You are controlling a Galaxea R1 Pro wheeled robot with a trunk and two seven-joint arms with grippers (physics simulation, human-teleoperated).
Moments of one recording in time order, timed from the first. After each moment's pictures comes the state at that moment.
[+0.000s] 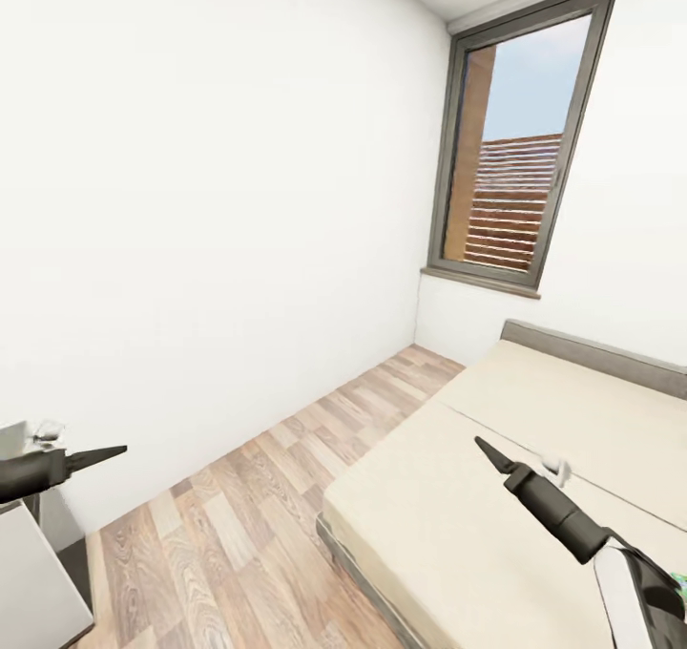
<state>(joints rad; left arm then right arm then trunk) -0.51 0.53 0.52 -1.01 -0.09 0.78 -1.49 -0.23 -0.02 -0.48 -1.37 -0.51 0.55 0.76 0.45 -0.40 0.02</state>
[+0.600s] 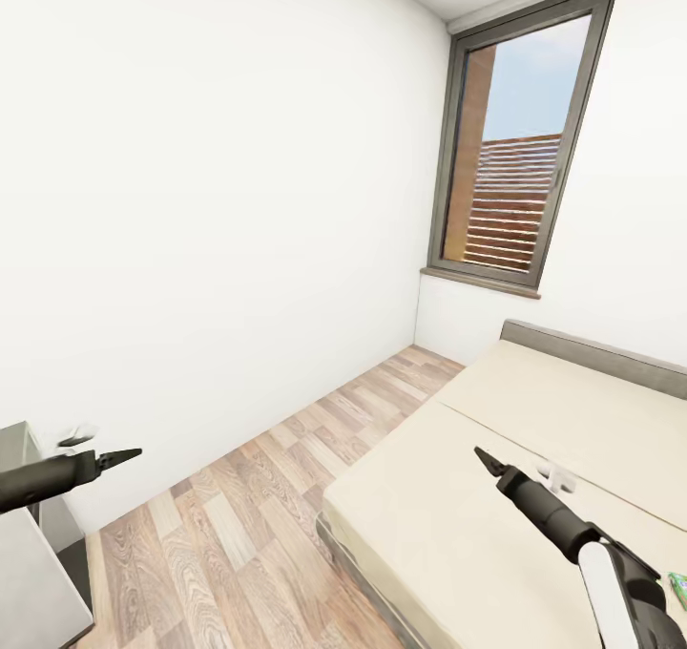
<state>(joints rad) -0.51 0.45 0.52 -1.02 -0.09 0.78 -1.10 -0.23 -0.02 -0.41 -1.37 -0.50 0.55 0.40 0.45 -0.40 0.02</state>
